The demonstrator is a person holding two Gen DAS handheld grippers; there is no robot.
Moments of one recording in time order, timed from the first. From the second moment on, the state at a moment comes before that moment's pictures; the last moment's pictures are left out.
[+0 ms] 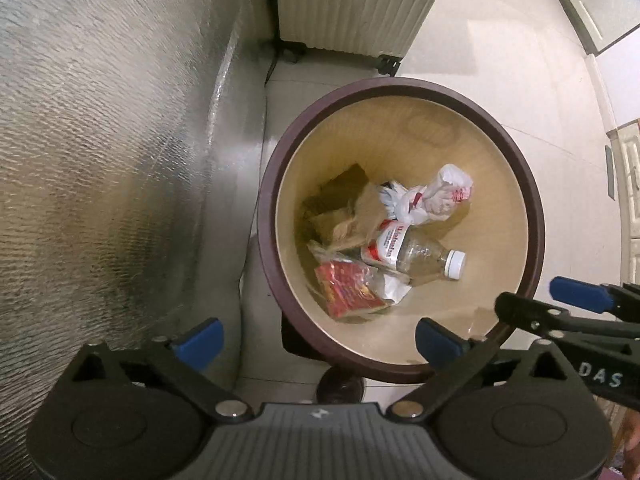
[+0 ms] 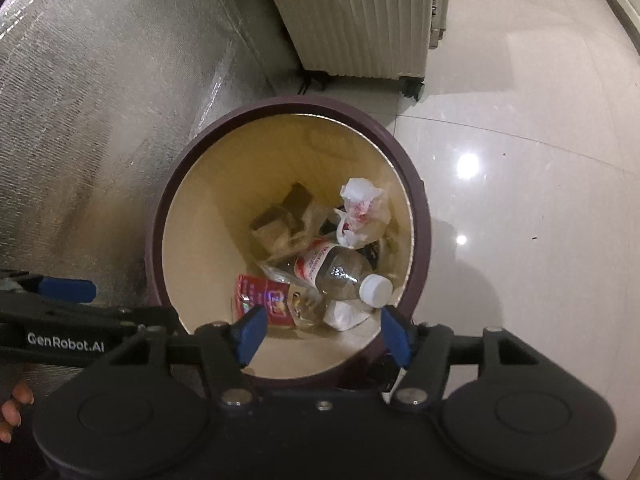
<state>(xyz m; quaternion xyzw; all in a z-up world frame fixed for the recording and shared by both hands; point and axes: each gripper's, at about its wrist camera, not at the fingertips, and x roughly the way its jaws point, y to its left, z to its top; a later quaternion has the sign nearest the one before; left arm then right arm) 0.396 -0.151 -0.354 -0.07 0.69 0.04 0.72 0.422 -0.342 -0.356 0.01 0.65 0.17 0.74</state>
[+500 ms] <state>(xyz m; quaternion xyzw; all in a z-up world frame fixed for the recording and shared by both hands) 0.378 -0.159 -0.303 -0.05 0.67 0.02 0.74 0.401 -0.382 -0.295 0.06 0.61 0.13 0.78</state>
